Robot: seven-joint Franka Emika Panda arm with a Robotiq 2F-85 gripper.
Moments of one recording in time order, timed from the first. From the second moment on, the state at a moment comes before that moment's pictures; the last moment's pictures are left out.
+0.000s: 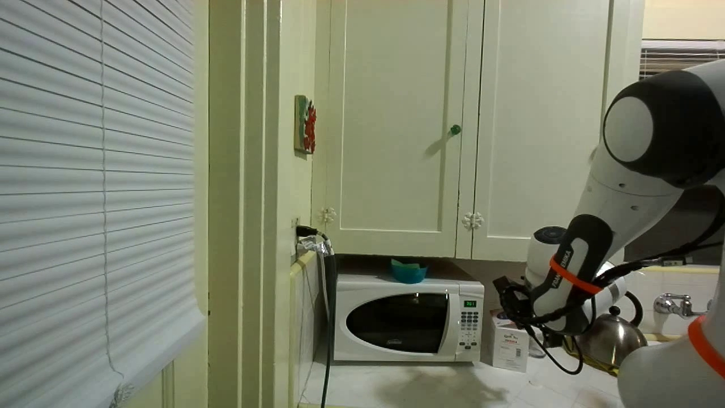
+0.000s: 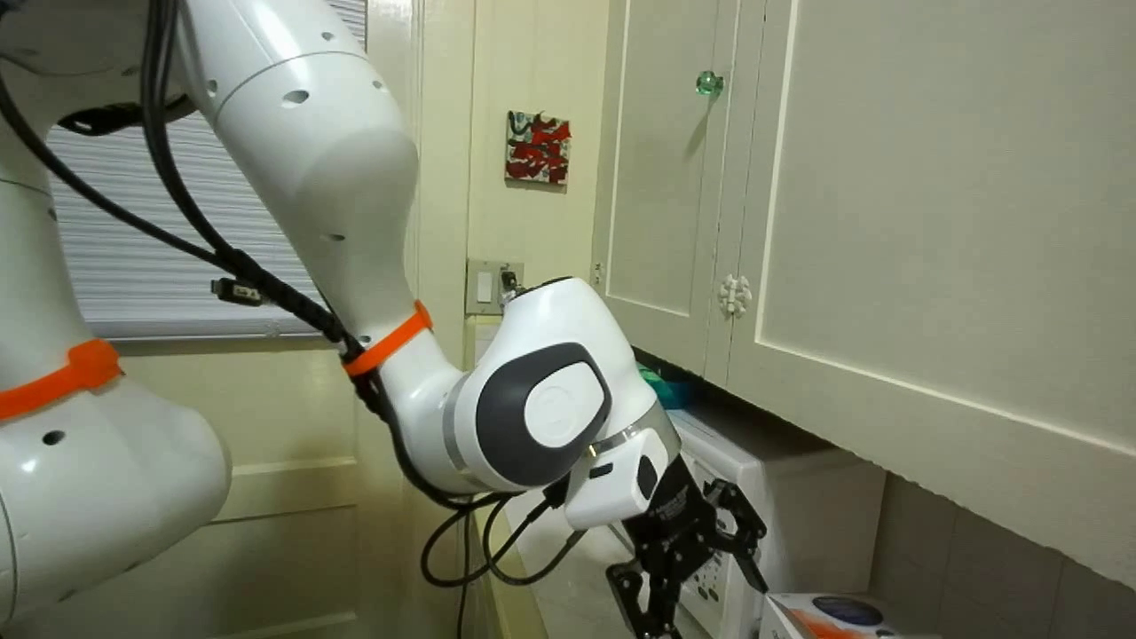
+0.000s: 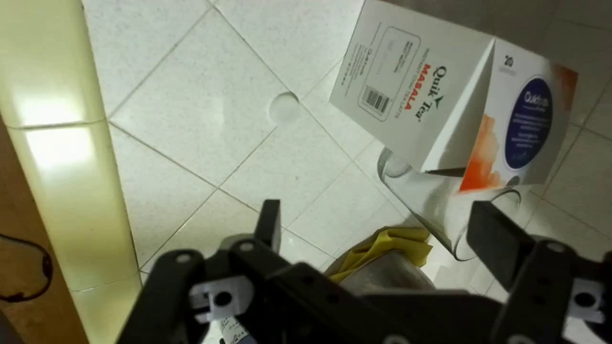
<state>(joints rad) -1.20 -0.27 0.68 -2.74 -0.54 3.07 2.00</state>
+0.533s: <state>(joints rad) -1.24 -0.27 0.73 -2.73 -0.54 3.07 2.02</state>
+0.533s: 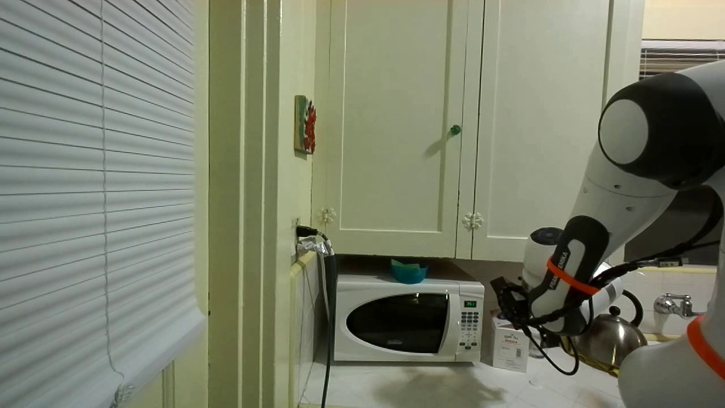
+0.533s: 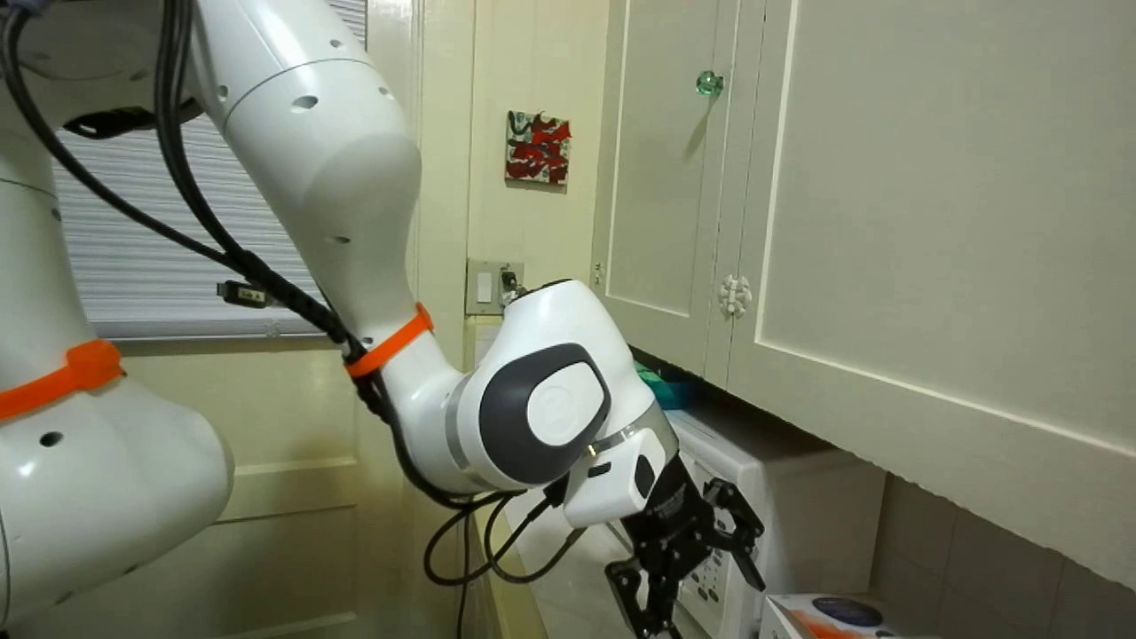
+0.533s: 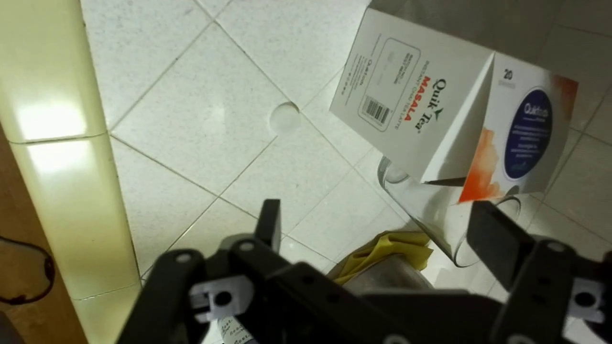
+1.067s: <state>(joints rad) -1.38 -0.20 0.89 -2.67 -0.54 3.08 2.06</state>
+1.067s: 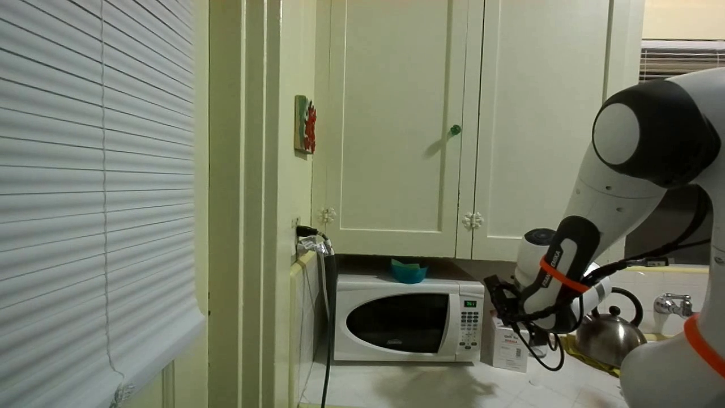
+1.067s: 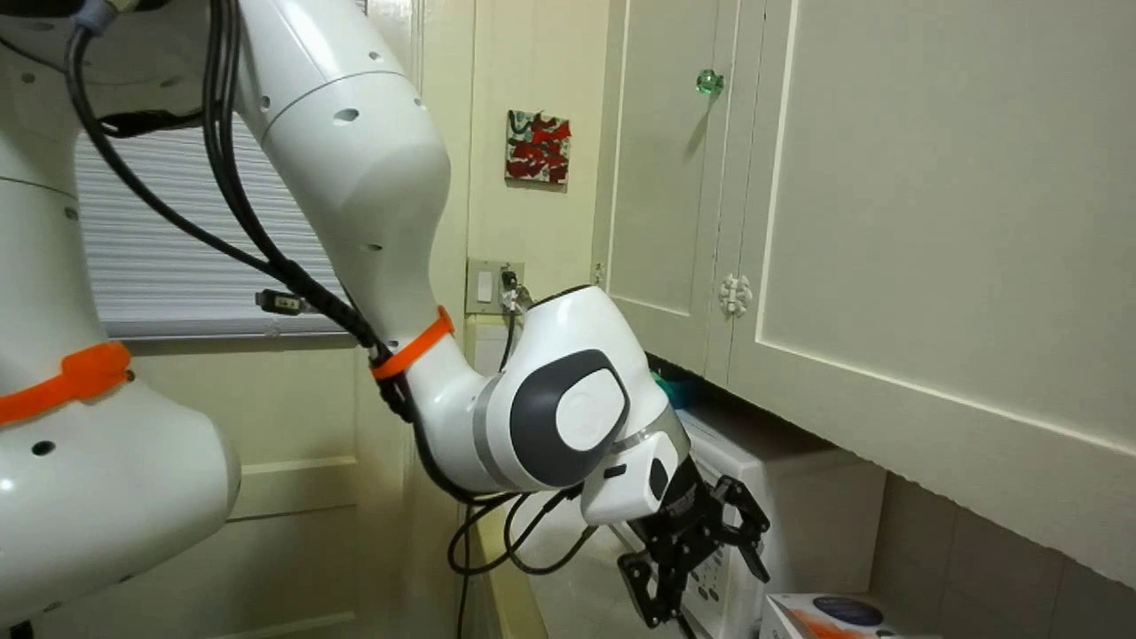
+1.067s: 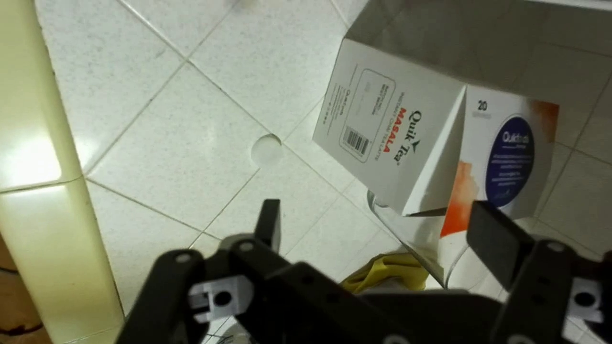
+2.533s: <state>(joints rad) -1.55 -0.01 0.96 -2.60 -0.57 3.05 2.10</state>
